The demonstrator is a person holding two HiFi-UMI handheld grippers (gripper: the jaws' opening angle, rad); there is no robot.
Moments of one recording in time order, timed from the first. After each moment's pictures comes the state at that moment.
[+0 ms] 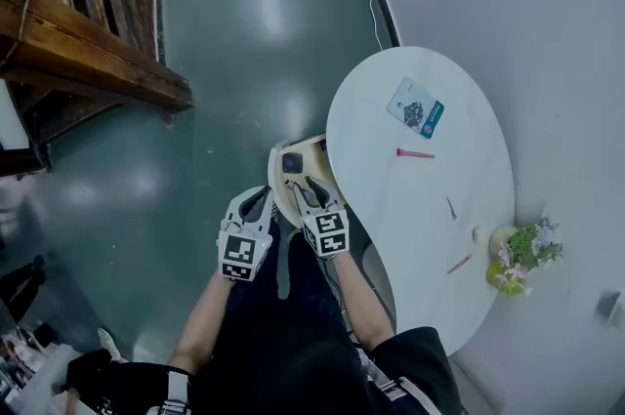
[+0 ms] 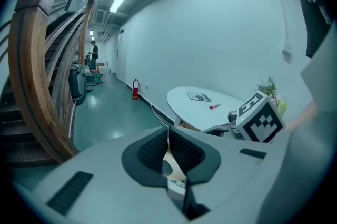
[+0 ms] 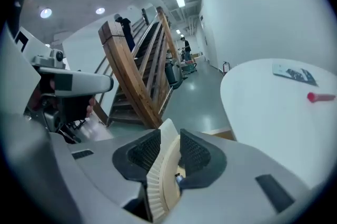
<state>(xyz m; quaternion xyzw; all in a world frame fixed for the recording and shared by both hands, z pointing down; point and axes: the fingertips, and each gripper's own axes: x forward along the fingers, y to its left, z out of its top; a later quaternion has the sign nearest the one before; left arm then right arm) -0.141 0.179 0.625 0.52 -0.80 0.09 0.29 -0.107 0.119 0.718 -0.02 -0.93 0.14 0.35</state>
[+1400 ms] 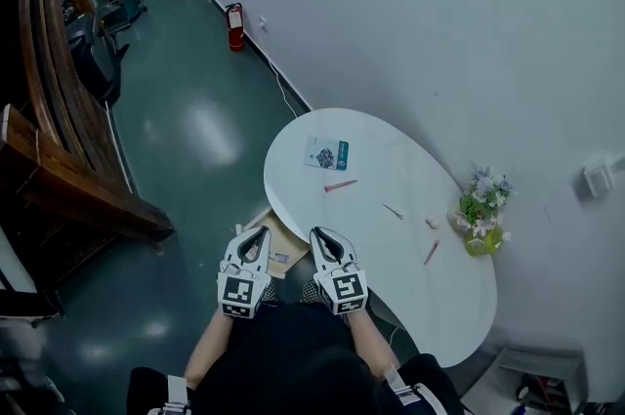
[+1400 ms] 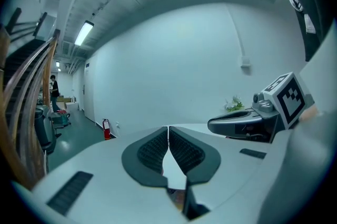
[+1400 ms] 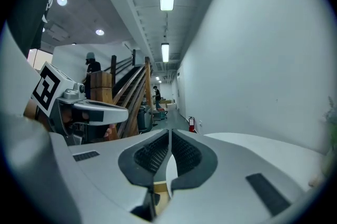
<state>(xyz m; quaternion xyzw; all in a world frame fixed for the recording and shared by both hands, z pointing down) -0.056 0.108 0.429 0.66 -0.74 0.09 0.10 0.024 0.045 0.446 0.18 -0.98 0.06 0.11</state>
